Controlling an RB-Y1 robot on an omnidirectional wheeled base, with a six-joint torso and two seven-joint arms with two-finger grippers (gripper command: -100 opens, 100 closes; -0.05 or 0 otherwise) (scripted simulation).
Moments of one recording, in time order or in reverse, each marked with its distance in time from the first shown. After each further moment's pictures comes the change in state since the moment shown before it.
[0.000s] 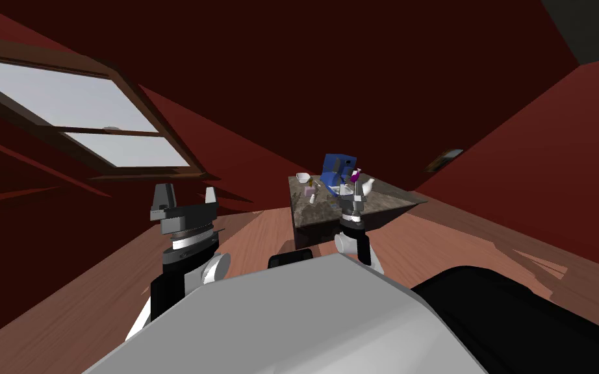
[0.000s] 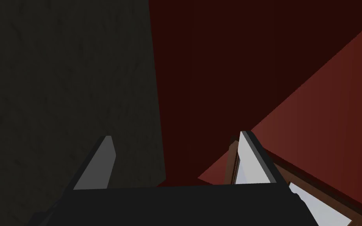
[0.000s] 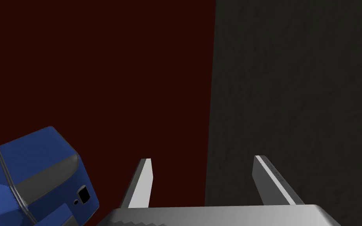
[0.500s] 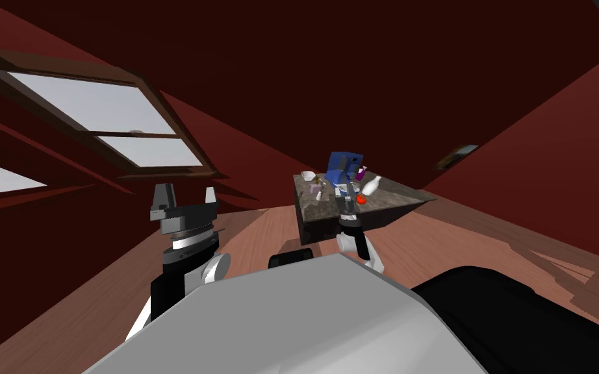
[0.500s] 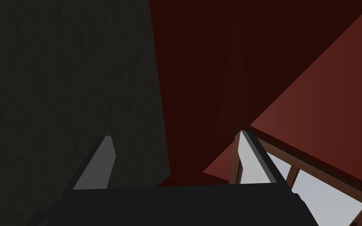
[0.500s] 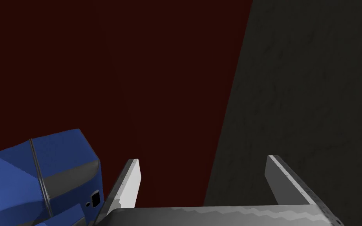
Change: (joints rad) left arm 0.000 0.000 0.000 0.000 0.000 0.000 0.000; right arm -0.031 -0.082 -0.033 0.100 0.075 0.022 0.069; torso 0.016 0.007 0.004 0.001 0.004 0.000
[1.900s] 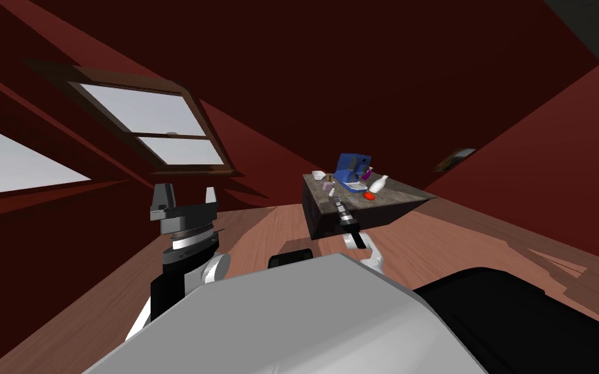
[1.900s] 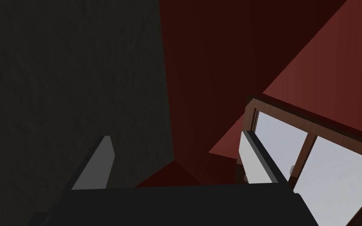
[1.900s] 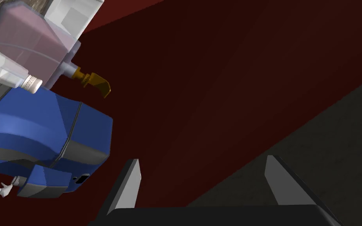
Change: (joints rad) left arm 0.000 0.000 0.000 0.000 0.000 0.000 0.000; right arm -0.105 -0.118 -0.134 0.373 0.273 0.098 0.291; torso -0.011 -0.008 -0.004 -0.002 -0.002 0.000
